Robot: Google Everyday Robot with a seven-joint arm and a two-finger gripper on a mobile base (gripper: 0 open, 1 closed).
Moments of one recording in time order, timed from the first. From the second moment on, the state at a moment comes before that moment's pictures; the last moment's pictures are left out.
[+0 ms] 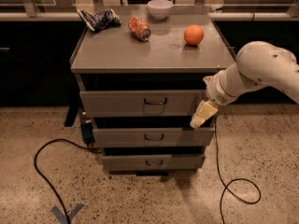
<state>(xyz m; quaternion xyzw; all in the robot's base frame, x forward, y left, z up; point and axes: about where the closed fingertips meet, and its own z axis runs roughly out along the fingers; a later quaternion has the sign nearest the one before) 0.623 -0.176 0.746 -0.57 0.77 0.04 0.28</state>
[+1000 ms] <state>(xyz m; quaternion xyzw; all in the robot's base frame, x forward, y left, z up) 0.648 -0.137 0.728 -0.60 0.74 0.06 0.29</state>
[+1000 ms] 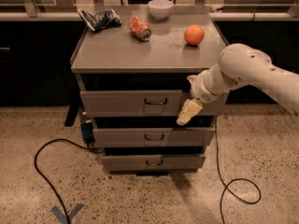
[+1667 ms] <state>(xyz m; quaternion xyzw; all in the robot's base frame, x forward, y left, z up) 0.692 -0.094 0.707 -0.62 0.72 0.08 0.31</state>
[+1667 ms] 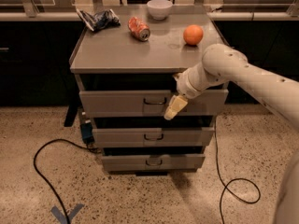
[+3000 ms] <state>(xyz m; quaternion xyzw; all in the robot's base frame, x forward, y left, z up) 0.661 -0.108 0.663 -0.59 0.76 0.14 0.23</state>
